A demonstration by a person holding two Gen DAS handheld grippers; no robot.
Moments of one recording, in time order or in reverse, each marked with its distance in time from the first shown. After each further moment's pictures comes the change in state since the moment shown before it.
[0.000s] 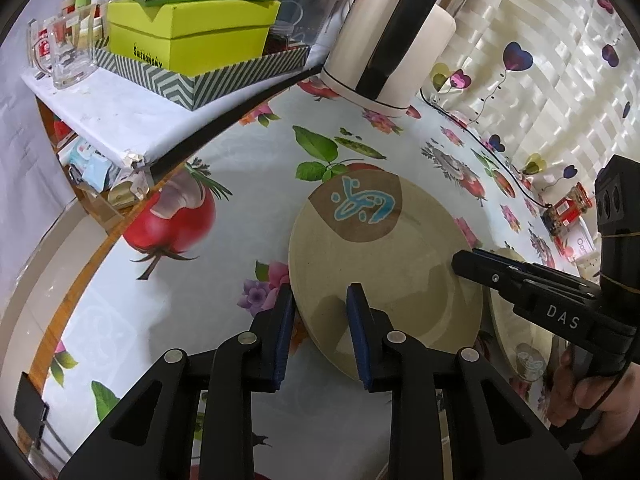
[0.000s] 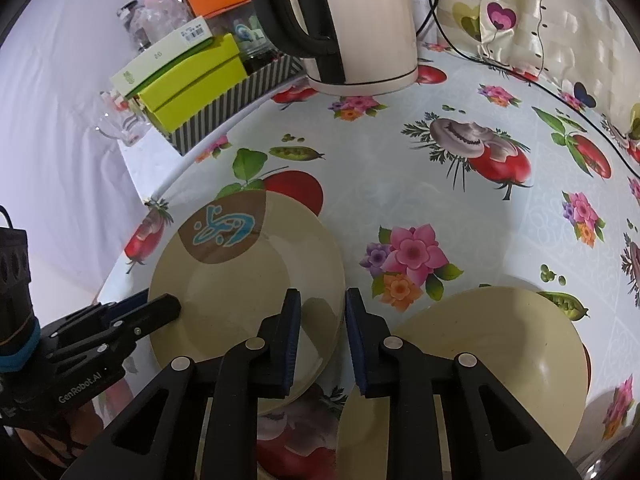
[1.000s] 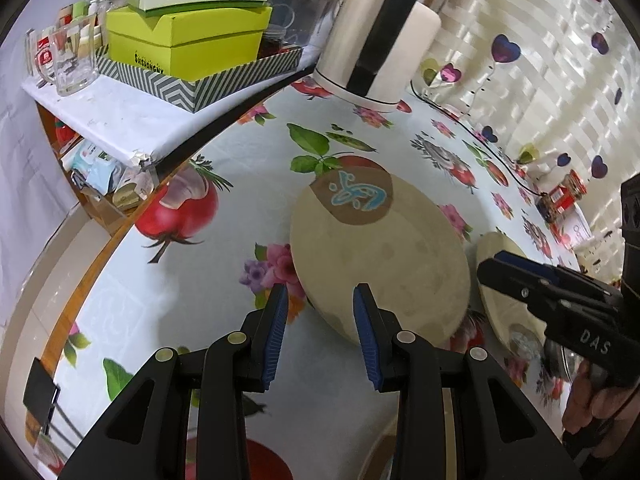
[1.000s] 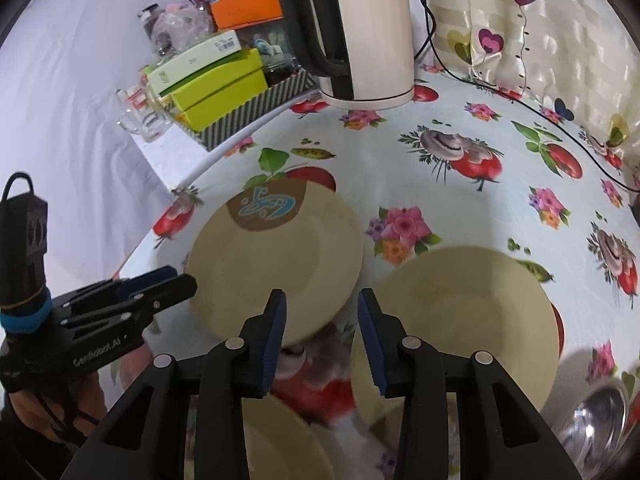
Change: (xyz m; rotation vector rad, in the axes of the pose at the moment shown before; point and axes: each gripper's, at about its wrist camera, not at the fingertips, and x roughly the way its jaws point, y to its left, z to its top) left arm -0.014 -0.004 -0.009 0.026 0.002 0.006; right arm -0.045 0.016 -0.028 -0.032 -0.051 -0.019
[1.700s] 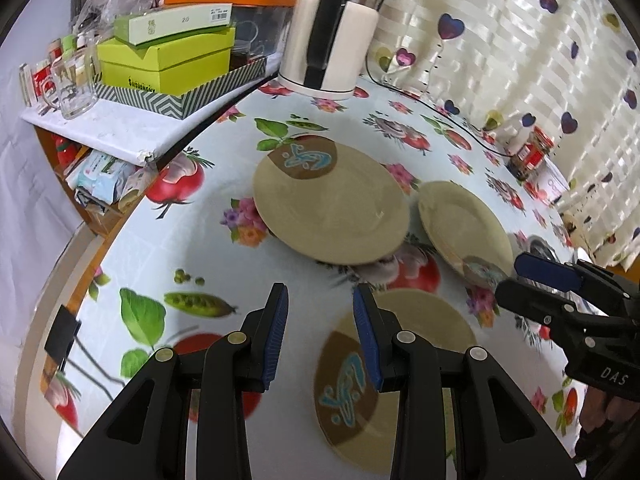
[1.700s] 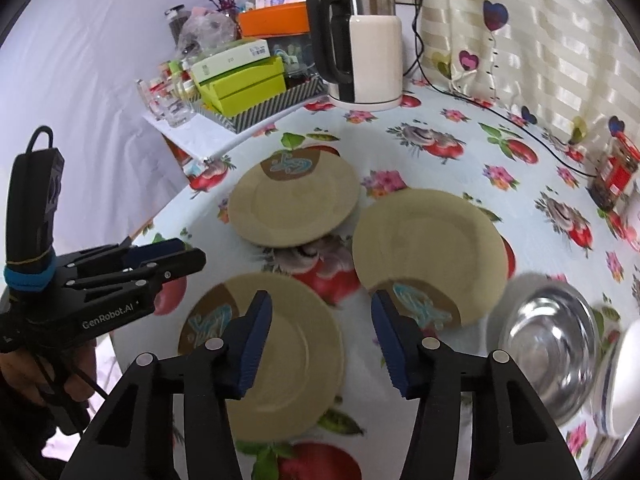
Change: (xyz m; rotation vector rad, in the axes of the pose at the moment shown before) left arm -0.054 -0.035 -0.044 0.111 -0.005 0.005; right arm -0.083 0.023 -0.076 -0.053 -0.050 -0.036
